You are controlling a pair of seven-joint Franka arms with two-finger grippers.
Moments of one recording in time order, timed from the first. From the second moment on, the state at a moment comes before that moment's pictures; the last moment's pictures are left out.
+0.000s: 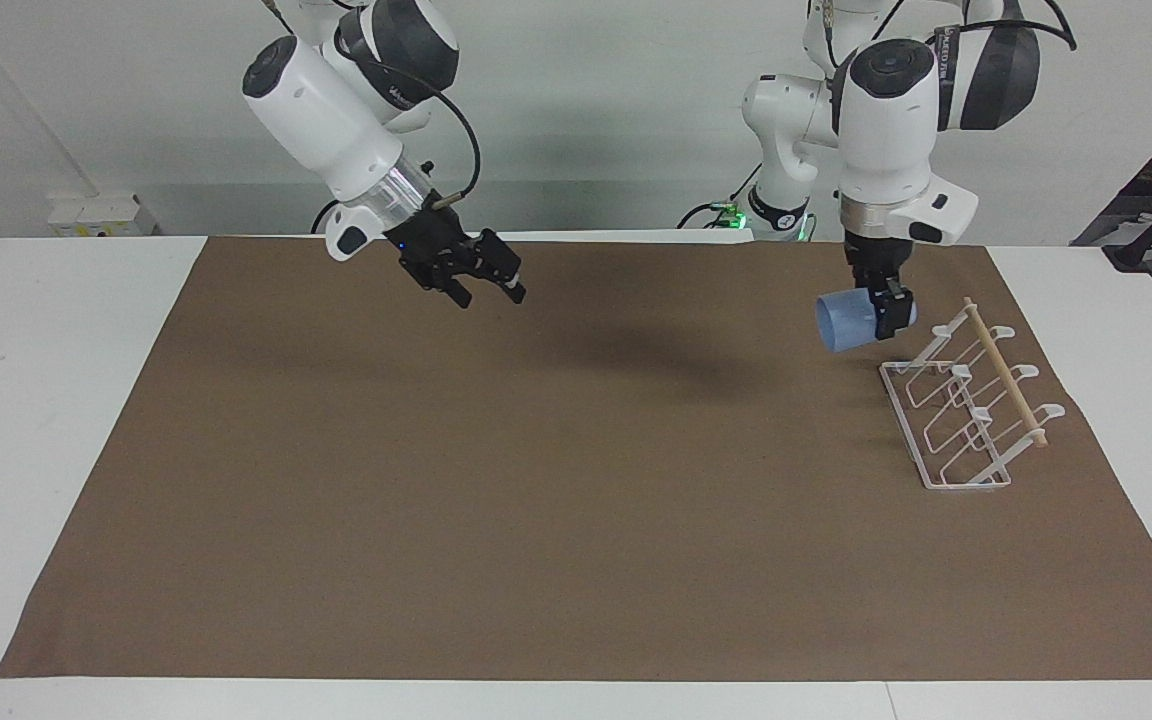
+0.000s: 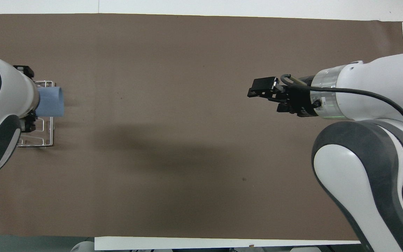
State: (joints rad) left arm -0.40 -0.12 0.06 -1.93 0.50 1.80 -1.99; right arm 0.07 -0.10 0.18 -1.92 0.38 2.03 0.46
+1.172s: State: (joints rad) left arm -0.33 0.20 0.05 -1.90 1.28 1.82 -2.04; right arm -0.17 -0.04 0.16 -1.54 -0.02 1.37 0.15
